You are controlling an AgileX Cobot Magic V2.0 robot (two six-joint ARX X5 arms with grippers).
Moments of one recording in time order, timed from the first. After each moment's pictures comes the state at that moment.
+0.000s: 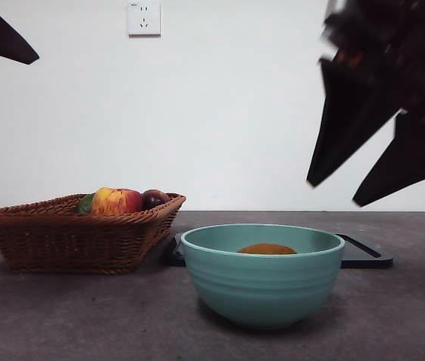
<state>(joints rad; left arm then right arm) -0.58 0.82 0.85 -0.76 0.48 -0.11 0.61 1.14 0.71 -0.47 -0.22 0.30</state>
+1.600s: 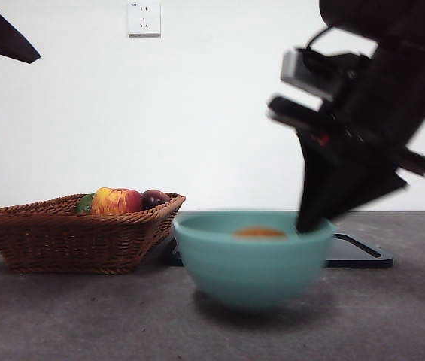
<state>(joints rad) -0.58 0.82 0.85 -0.75 0.48 -0.11 0.65 1.33 0.75 -0.34 -0.13 0.32</state>
